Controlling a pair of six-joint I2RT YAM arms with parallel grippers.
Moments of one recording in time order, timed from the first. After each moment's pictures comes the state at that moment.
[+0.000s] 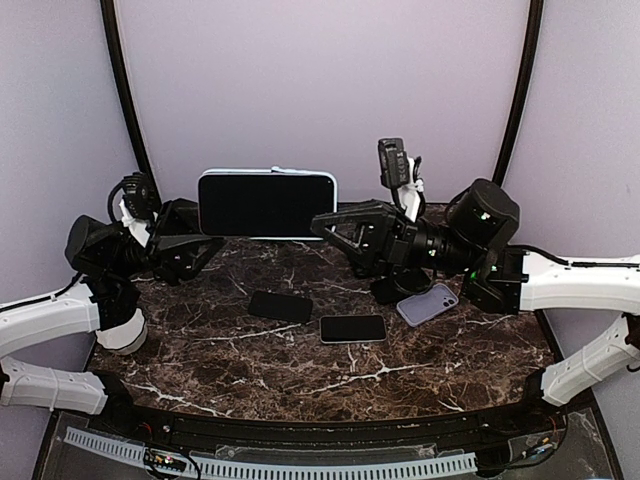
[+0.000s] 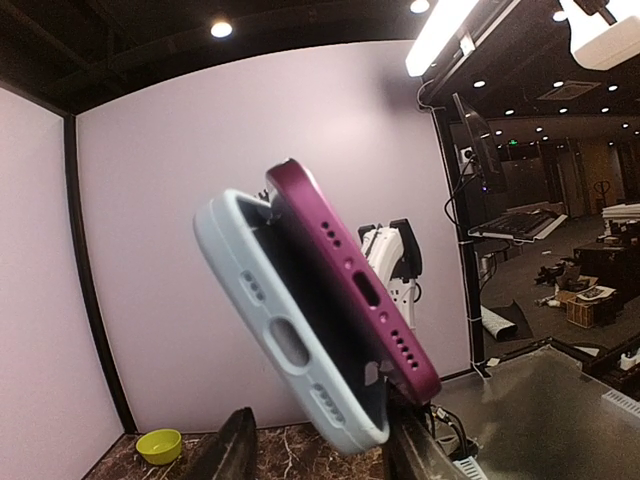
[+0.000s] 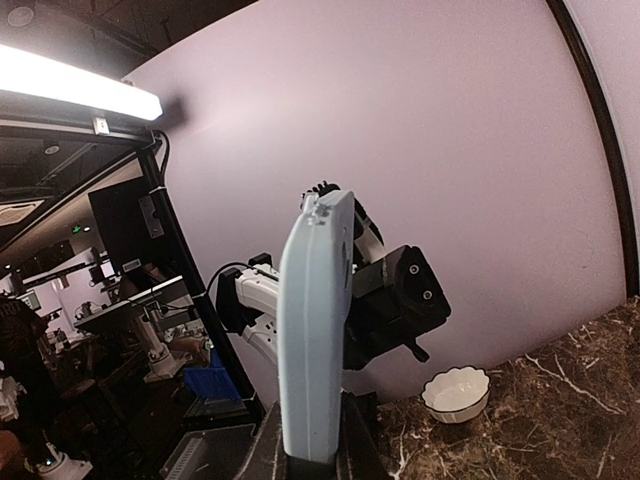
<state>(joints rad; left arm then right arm) -0.63 1.01 0.61 1.05 0.89 -0.34 1.10 1.30 0.97 0.67 -0.52 0.53</state>
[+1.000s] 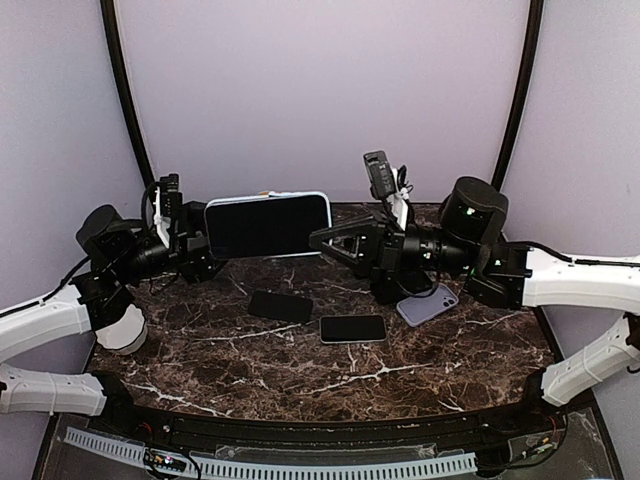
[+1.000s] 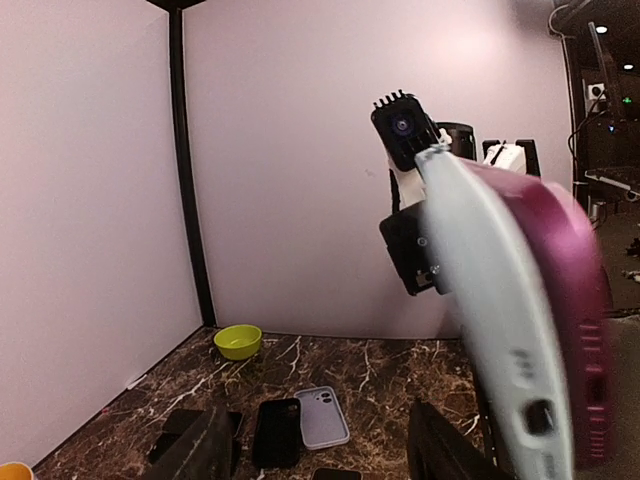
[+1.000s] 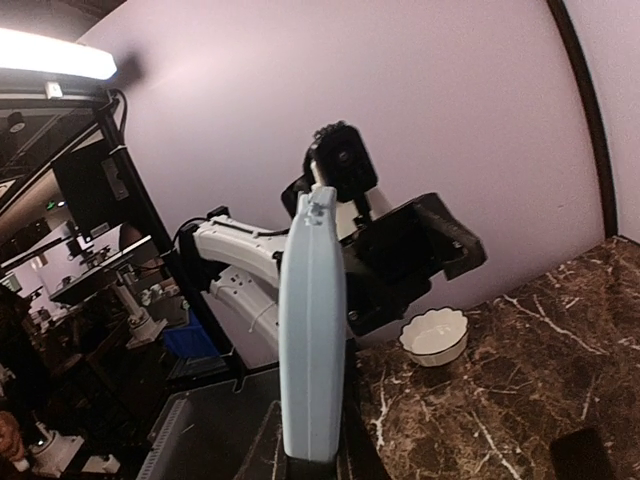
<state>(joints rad) -0.63 0.96 0.63 0.61 0.66 -0.11 1.08 1.29 0.99 0.47 -0.53 0.48</state>
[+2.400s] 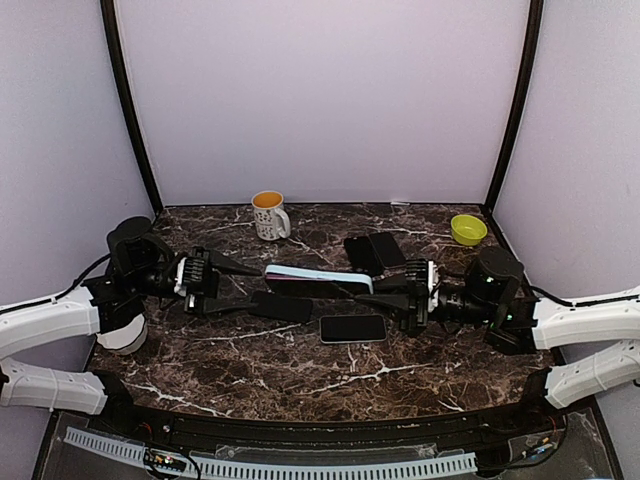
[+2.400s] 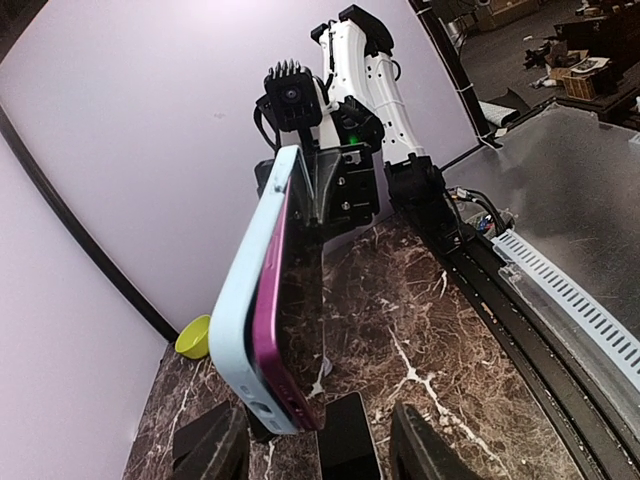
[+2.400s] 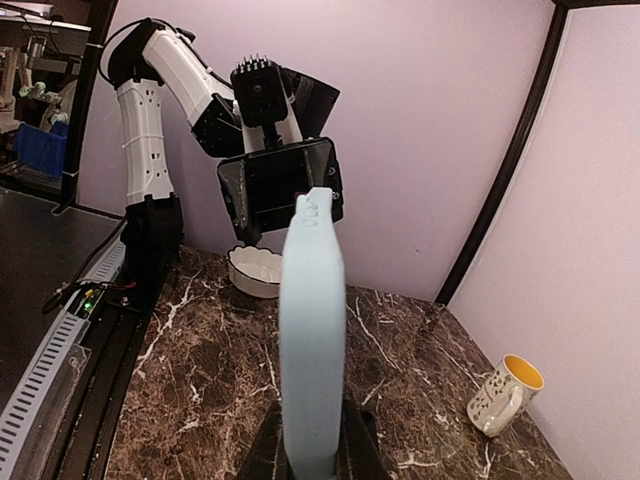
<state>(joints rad) -0.64 1.00 0.58 0.34 0.97 0.60 0.99 1.12 0.50 0.69 -0.46 -0.33</state>
